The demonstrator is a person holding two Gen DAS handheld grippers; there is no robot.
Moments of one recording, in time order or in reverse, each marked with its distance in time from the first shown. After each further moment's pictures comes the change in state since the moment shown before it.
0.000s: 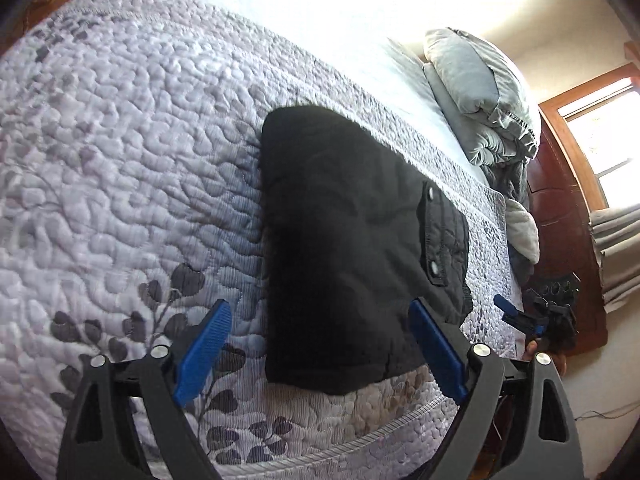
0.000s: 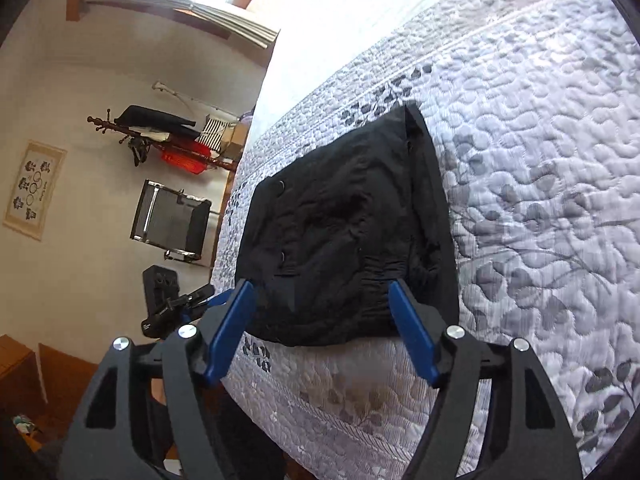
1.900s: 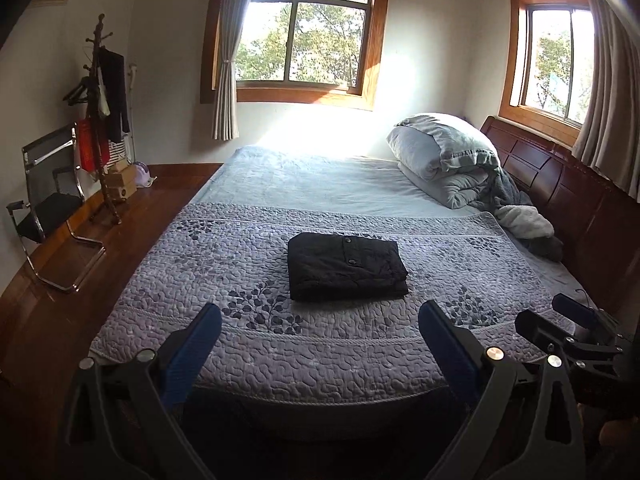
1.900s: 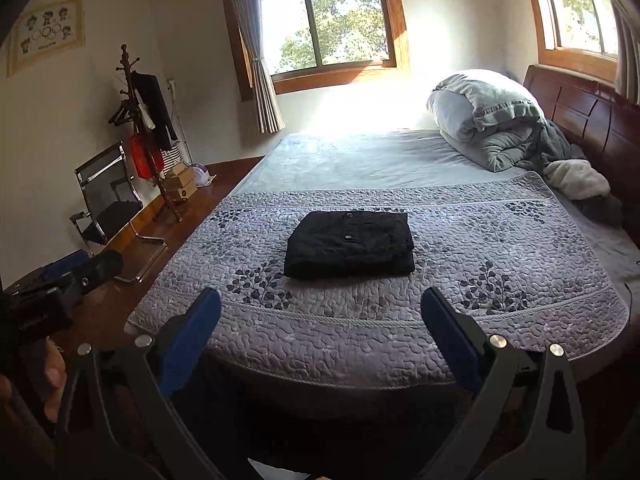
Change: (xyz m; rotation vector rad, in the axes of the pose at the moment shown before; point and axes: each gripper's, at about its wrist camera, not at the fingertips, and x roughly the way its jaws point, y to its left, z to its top) left arm -0.328 -0.244 -0.316 0.374 -0.545 0.380; right arm -0.191 0.325 -0.360 -0.482 -0.441 -0.468
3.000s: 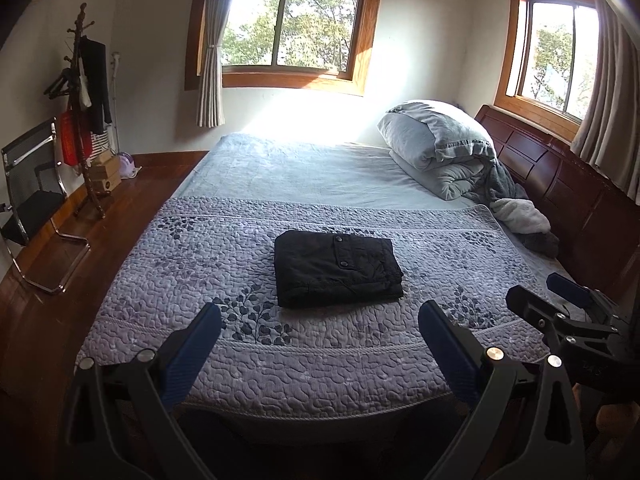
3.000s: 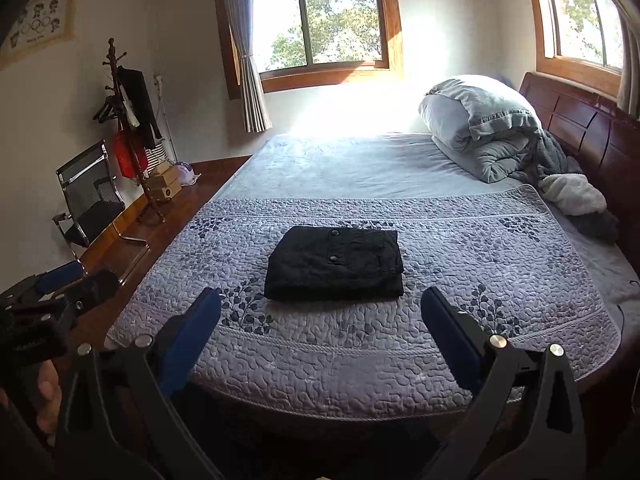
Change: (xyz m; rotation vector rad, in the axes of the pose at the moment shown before) left arm 0.056 -0.001 0.039 0.005 0.072 -0.060; right arm 0.054 -0.008 0.043 -0.008 0.024 -0.046
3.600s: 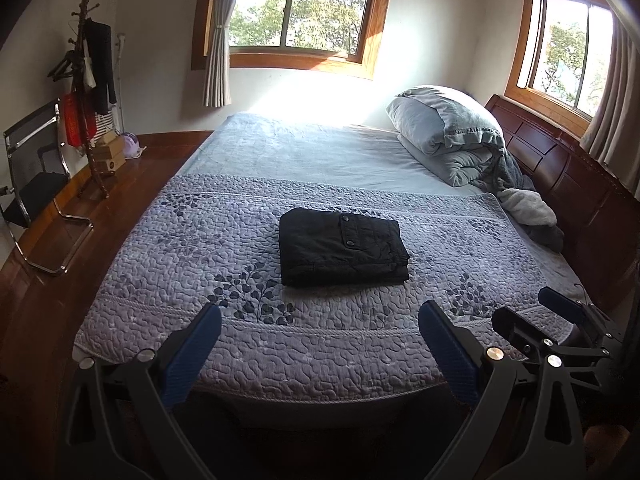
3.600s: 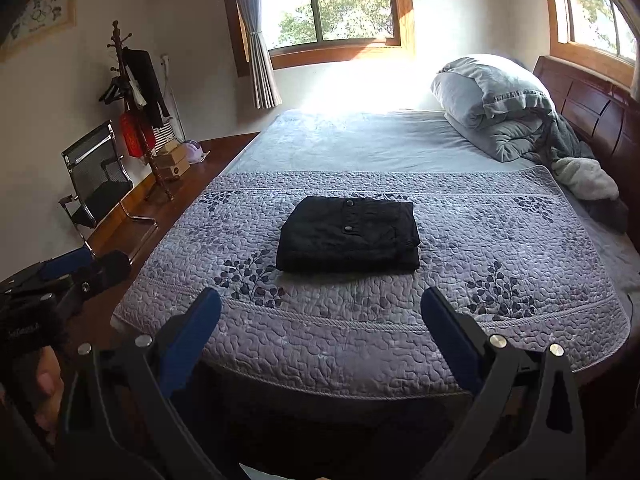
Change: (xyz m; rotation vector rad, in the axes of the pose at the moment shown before) left arm 0.012 0.007 -0.013 -0.033 0.058 0.030; right arm 0.017 0.011 -0.018 -0.006 0.075 0.027
